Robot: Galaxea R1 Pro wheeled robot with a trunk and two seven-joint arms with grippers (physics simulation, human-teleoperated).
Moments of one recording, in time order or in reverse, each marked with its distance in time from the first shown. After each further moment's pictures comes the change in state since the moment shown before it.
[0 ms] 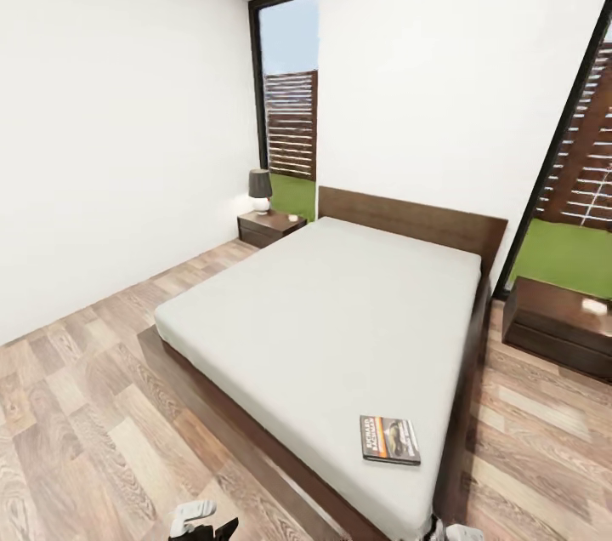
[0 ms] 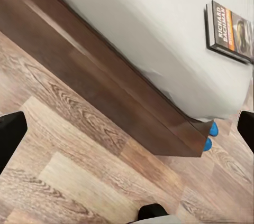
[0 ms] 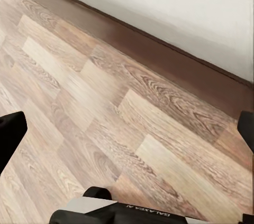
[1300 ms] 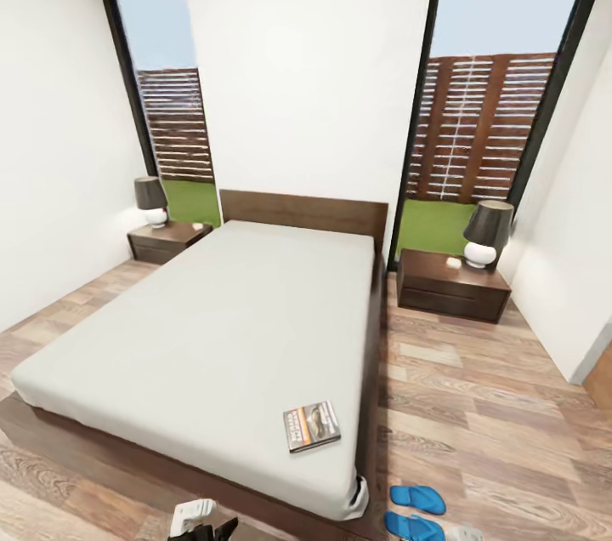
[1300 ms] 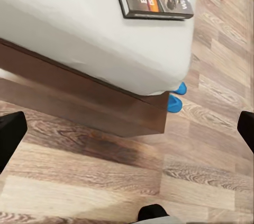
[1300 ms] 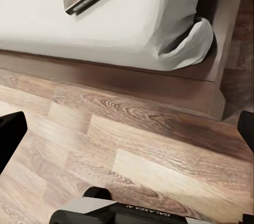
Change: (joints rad) left arm 0.000 0.002 0.001 -0.001 0.001 0.000 -0.001; right arm 0.000 0.000 0.000 0.000 0.000 0.000 0.000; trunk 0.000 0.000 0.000
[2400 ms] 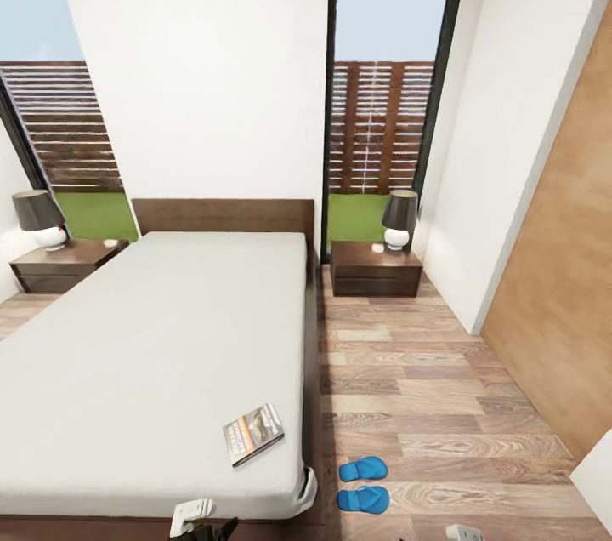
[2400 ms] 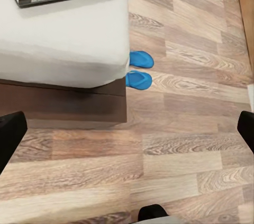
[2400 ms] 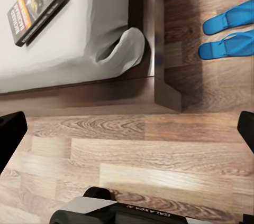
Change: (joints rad) left arm 0.000 0.000 0.001 0.000 0.000 0.000 0.000; right arm 0.000 0.000 0.000 0.000 -0.001 0.000 0.000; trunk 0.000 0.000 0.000
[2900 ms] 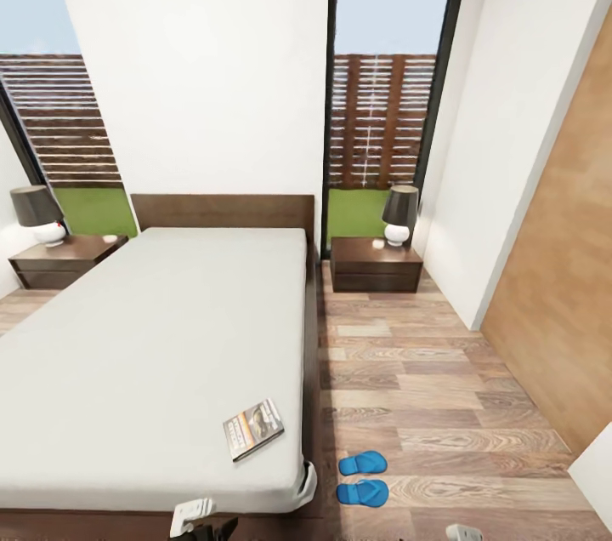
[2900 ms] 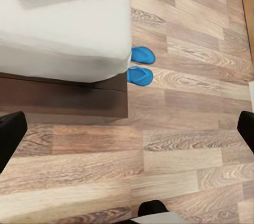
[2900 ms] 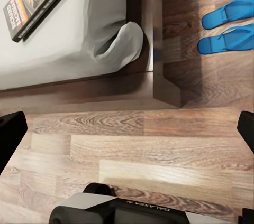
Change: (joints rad) left arm 0.000 0.000 0.000 0.000 0.000 0.000 0.000; right arm 0.000 0.000 0.000 0.000 0.000 0.000 0.000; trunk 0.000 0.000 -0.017
